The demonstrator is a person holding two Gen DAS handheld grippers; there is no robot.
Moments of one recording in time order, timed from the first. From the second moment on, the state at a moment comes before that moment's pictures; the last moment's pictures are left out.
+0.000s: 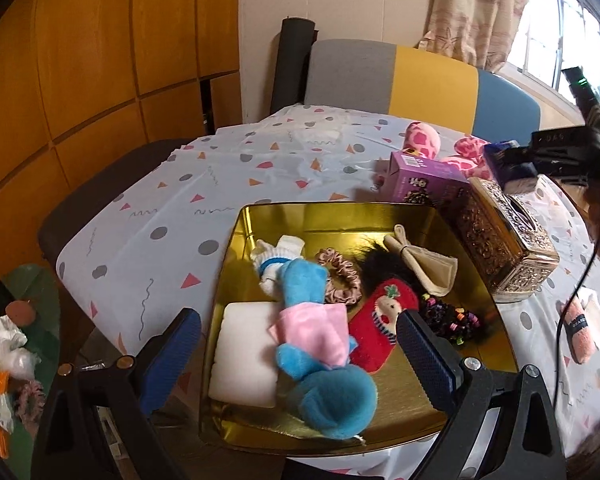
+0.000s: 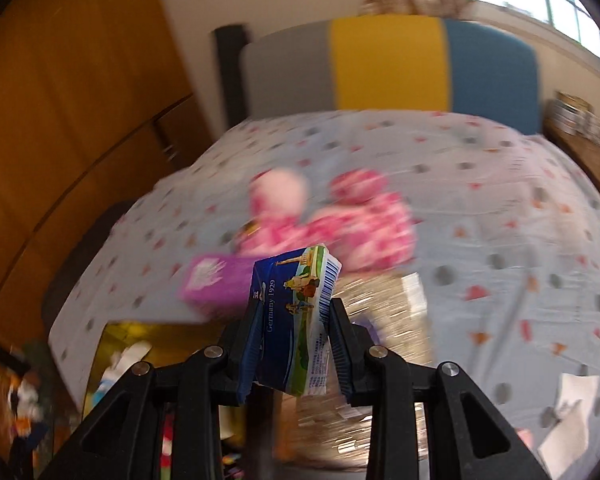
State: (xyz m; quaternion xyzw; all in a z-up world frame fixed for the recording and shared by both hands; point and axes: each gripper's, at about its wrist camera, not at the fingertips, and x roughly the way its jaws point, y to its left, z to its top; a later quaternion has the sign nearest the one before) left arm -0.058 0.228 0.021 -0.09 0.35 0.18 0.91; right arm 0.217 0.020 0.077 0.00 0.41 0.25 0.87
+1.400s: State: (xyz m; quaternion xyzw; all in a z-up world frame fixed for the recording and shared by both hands) left arm -0.078 0.273 0.002 -0.14 0.36 0.24 0.89; right arm 0.137 0.167 -0.025 -0.07 0.48 0.33 0.81
